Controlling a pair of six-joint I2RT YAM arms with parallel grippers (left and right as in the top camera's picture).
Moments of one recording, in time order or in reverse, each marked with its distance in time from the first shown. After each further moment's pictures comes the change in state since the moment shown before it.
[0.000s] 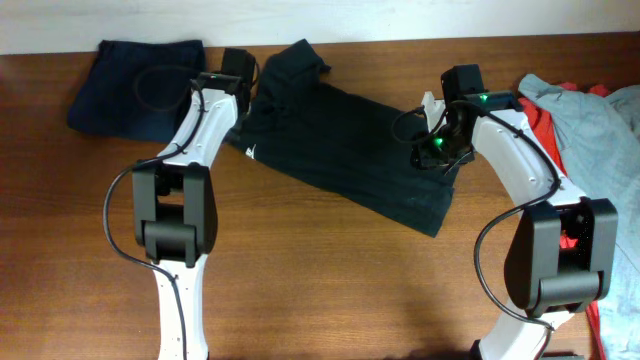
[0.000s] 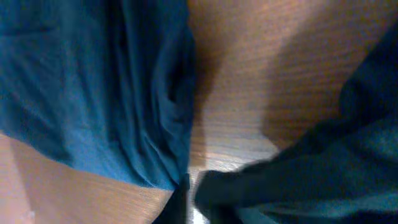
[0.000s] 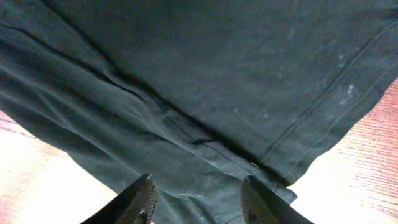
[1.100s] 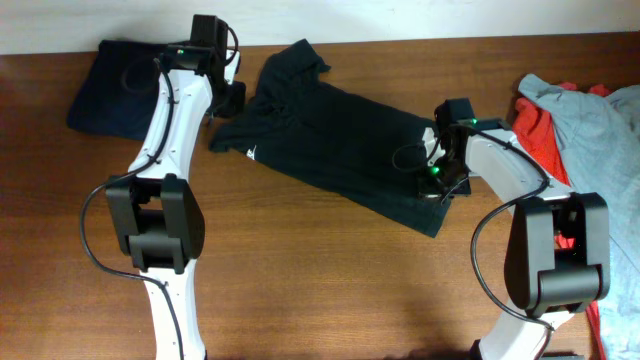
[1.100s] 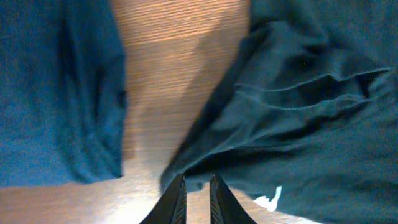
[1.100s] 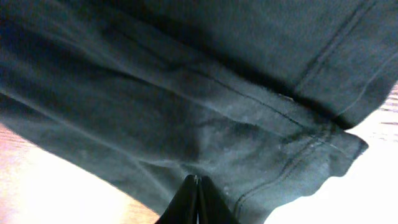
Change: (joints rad) left arm 0.060 -0.069 0.182 -0.193 0.504 -0.094; right arm 0.000 0.001 -0.203 0.025 -0.004 0.106
